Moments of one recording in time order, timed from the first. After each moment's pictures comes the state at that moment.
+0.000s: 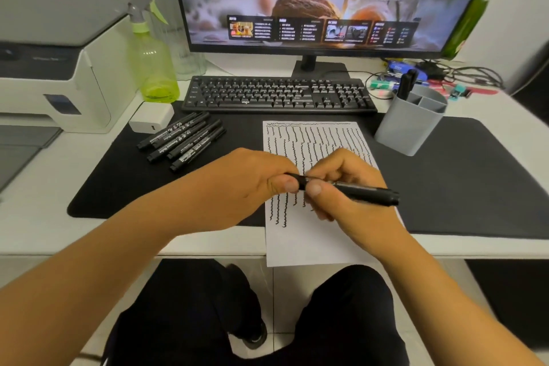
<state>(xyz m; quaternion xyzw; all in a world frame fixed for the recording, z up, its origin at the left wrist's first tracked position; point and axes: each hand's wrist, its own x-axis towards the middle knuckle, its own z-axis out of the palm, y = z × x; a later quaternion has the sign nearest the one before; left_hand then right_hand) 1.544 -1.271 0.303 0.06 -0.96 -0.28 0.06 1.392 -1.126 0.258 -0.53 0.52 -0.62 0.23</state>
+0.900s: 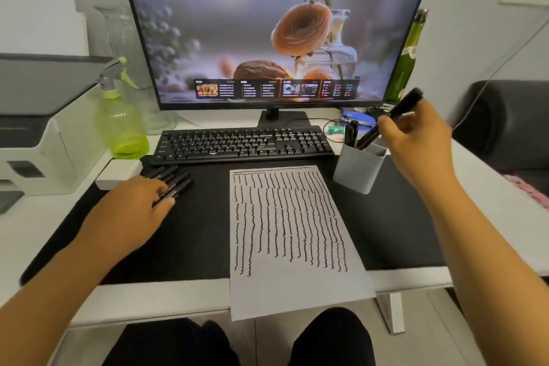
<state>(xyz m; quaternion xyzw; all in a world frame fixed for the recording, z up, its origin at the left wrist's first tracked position) 1.564 -1.362 0.264 0.41 -0.90 -0.06 0.14 1.239 -1.112 0.340 -0.31 0.80 -0.50 -0.13</state>
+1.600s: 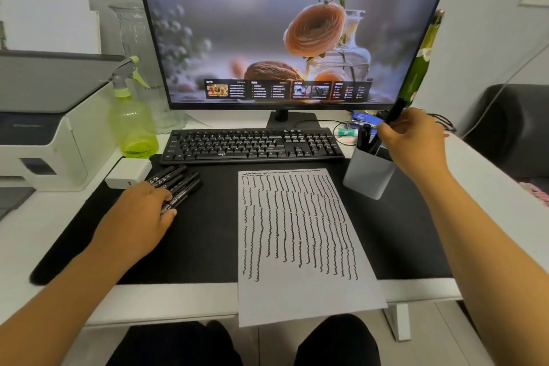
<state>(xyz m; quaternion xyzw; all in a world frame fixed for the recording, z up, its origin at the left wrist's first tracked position) 1.570 -1.374 0.236 0.42 -0.90 0.00 0.14 1.207 -1.144 0.328 -0.29 0.85 -0.42 -0.11</state>
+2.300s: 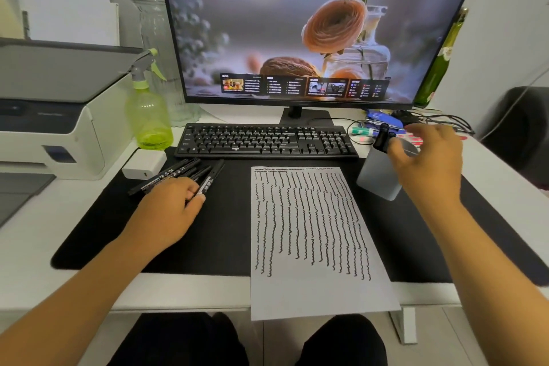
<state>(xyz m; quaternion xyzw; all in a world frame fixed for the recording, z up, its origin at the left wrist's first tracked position) 1.558 -1.360 0.239 0.41 -0.88 -0.15 0.21 1.237 -1.136 0.304 -0.28 0.87 -0.36 -0.21</state>
